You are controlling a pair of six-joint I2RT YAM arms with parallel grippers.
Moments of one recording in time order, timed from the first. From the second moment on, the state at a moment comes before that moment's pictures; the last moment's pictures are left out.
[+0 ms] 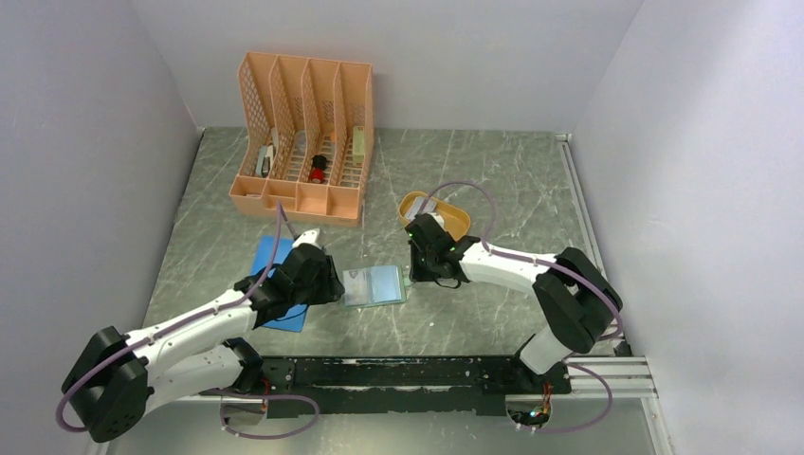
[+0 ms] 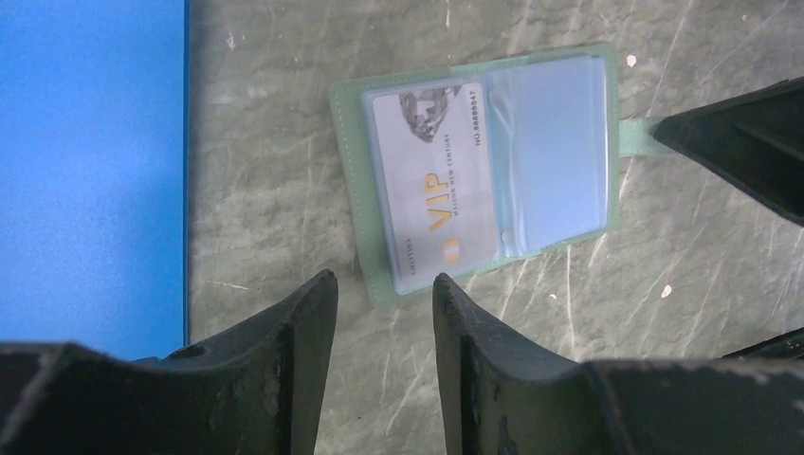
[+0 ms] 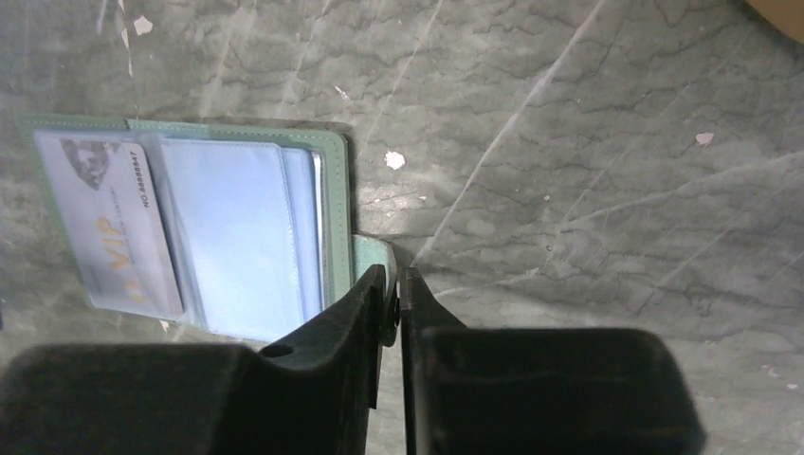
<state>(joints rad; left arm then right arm) -0.75 1.01 0.48 -0.30 -0.16 -0.78 0.77 1.57 0.83 -0.27 0.09 0.65</state>
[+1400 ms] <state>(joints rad) -0.88 1.37 0.47 0.11 0.03 -0.77 0.88 1.37 0.79 -0.20 -0.13 0.61</state>
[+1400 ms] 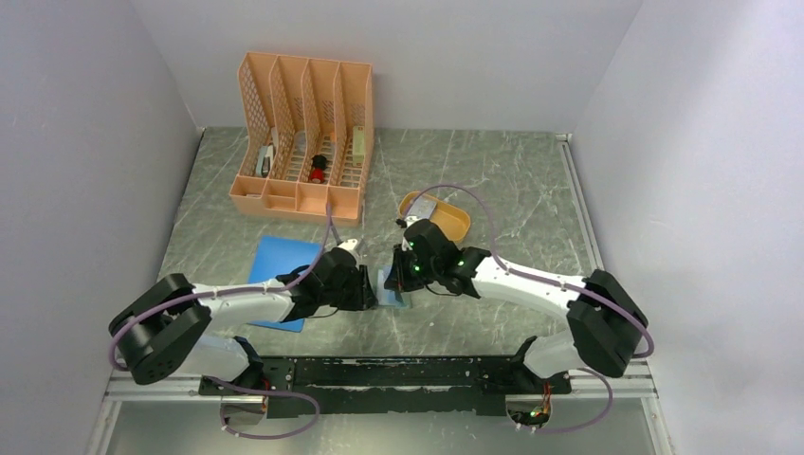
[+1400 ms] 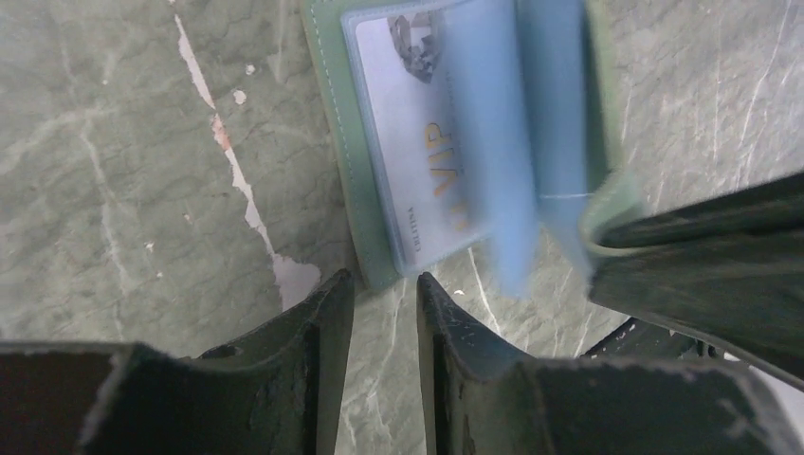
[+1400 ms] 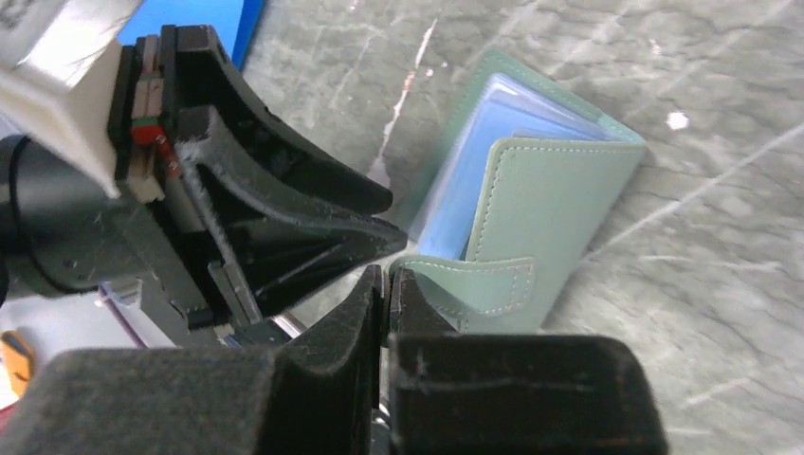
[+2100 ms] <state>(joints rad) -0.88 0.84 0.44 -0.24 -0.22 -0.80 0.91 1.73 0.94 0.00 -0.24 0.77</state>
